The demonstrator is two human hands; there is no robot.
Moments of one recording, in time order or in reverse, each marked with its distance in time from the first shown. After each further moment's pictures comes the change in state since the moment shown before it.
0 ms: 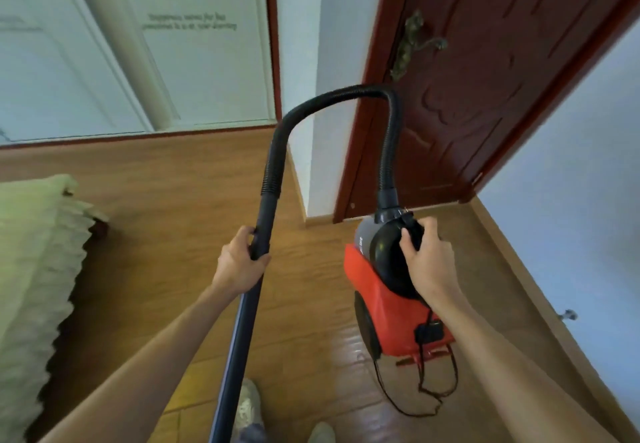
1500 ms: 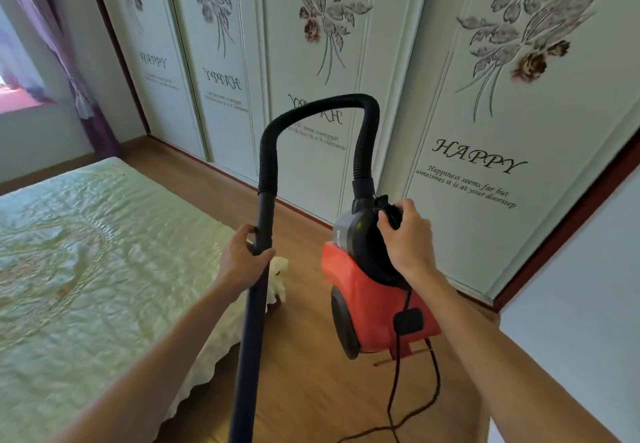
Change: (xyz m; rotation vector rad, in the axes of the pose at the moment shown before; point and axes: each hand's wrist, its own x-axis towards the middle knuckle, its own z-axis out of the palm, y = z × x) left_hand 0.258 -0.132 -0.475 -0.309 0.847 -0.342; right_hand 0.281 -0.649 0.310 0.383 -0.348 -0.726
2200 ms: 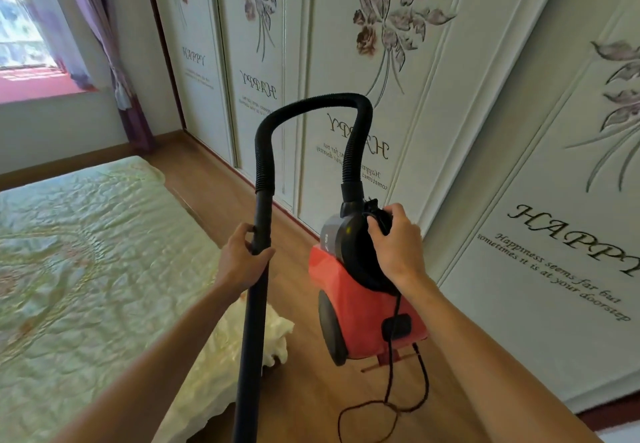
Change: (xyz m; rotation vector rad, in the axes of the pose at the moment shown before) left_hand 0.311 0.028 0.052 -0.038 0.183 -0.103; right_hand 0.312 0.001 0.183 0.063 -0.156 -0.143
